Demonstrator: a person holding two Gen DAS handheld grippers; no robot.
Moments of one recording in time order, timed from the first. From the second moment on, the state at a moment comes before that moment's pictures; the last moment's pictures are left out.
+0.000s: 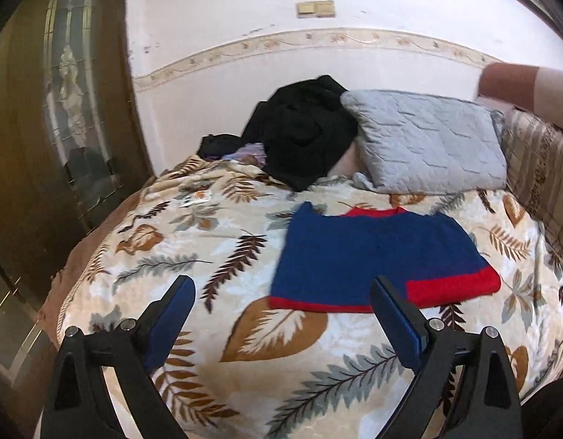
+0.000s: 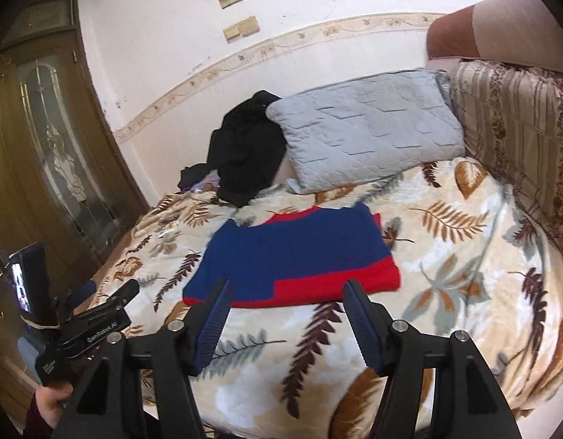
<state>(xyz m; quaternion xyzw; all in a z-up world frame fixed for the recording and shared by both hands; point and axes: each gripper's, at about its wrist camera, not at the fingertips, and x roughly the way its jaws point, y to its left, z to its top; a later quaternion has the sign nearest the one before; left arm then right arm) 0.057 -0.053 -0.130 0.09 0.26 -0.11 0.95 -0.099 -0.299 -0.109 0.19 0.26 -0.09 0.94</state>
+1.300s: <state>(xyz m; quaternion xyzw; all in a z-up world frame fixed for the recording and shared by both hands) 0.069 -0.031 -0.176 0.09 0.30 -0.09 0.94 -0.058 -0.267 -0.173 0.18 0.32 -0.09 0.93</state>
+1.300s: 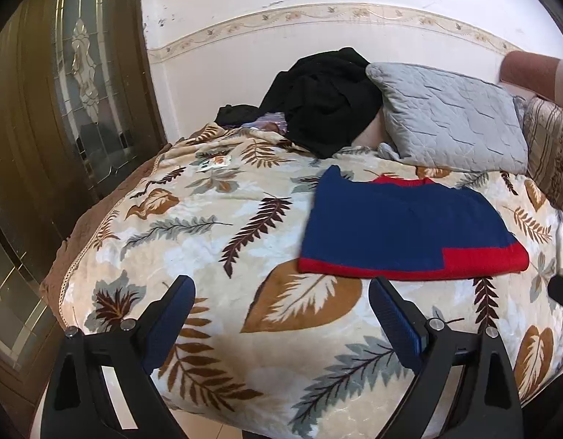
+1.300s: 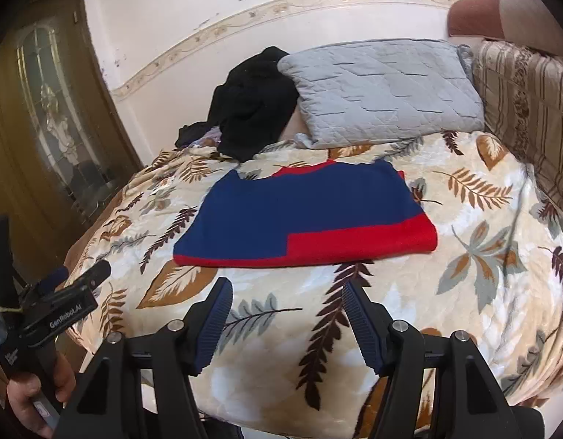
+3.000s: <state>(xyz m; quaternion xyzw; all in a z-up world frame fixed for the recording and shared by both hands) 0.243 -0.089 -0.291 -0.13 0.53 -0.09 0.84 0.118 -0.370 -0.284 0.24 0.44 -0.06 0.86</state>
